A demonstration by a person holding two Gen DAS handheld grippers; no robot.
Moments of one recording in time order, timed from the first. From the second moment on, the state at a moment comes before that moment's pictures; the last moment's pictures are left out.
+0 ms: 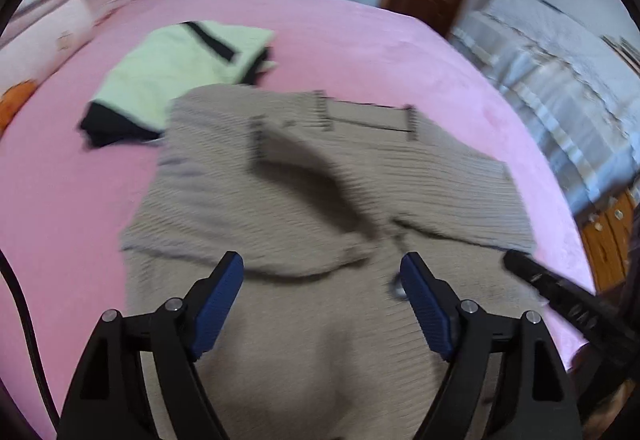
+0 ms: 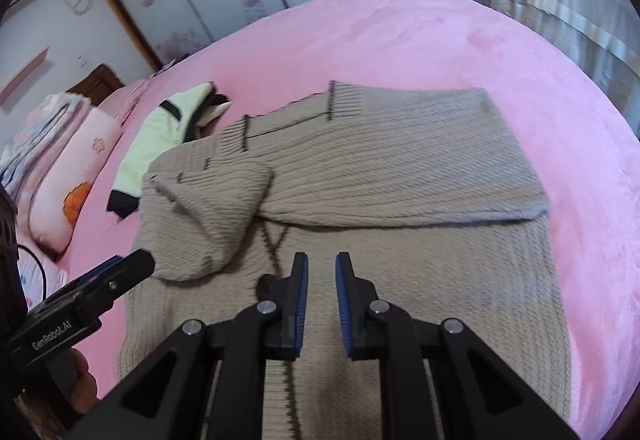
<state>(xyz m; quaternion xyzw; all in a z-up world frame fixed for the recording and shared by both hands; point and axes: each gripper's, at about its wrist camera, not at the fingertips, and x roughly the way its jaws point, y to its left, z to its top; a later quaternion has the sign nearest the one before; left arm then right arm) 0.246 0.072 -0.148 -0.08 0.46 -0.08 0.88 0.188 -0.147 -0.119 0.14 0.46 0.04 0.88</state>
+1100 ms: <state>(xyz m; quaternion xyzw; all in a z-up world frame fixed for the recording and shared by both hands) 0.241 0.140 -0.239 -0.13 0.52 0.00 0.84 0.320 -0.094 -0.082 0.04 0.40 0.05 0.92</state>
